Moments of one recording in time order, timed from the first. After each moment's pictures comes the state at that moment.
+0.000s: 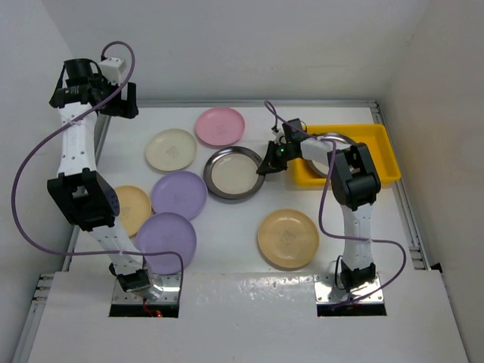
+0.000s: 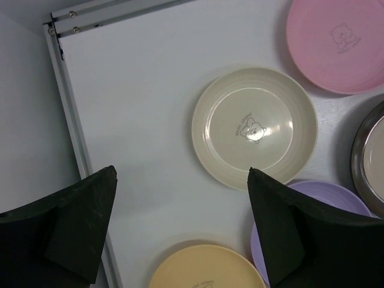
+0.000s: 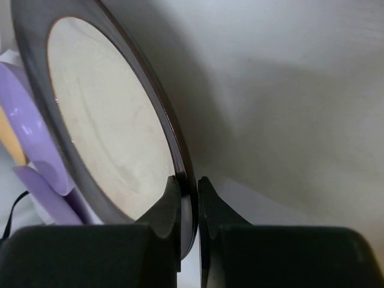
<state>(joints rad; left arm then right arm) 0.27 1.85 1.99 -0.83 0.34 0.35 0.30 2.19 1.43 -0.30 -0.53 0.42</state>
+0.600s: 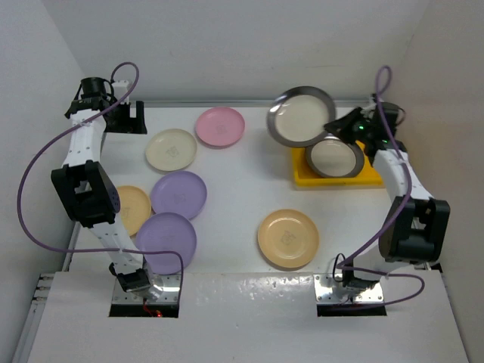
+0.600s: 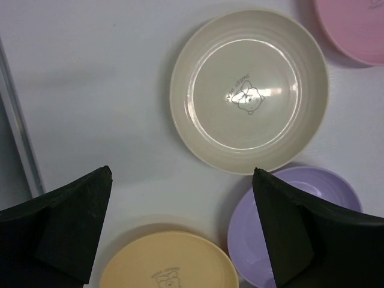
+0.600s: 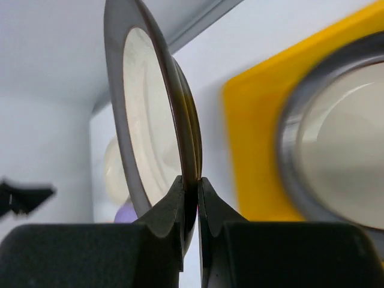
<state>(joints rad) 0.27 1.88 1.80 -0.80 0.30 0.26 -0.11 1.55 1.13 -0.06 -0.50 0.70</state>
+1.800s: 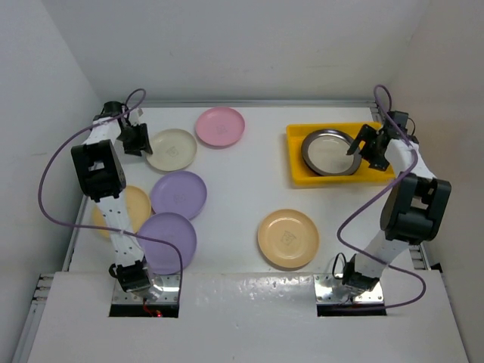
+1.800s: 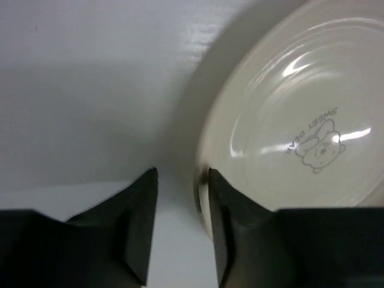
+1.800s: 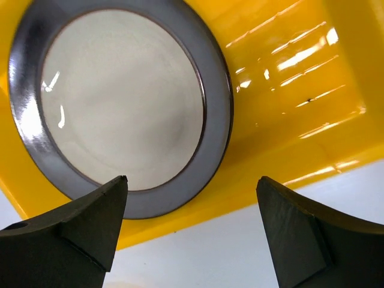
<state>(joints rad) 0.27 2.31 1.90 -0.73 0.30 0.12 -0.31 1.74 1.24 -0.48 -0.12 0.28</state>
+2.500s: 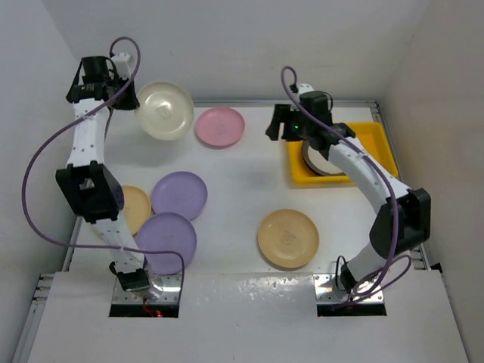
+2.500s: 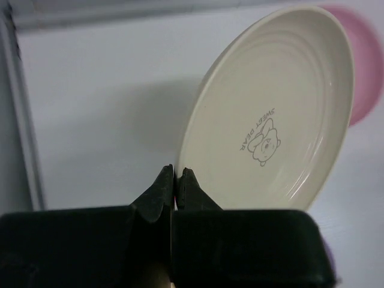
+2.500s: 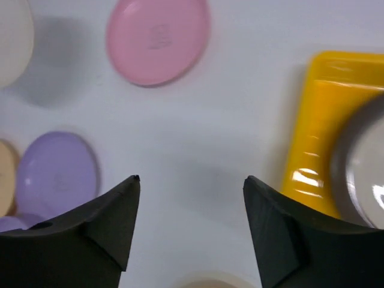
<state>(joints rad) 0.22 2.00 2.00 -0.76 0.31 0.15 0.31 1.56 1.33 -0.35 -0.07 0.30</state>
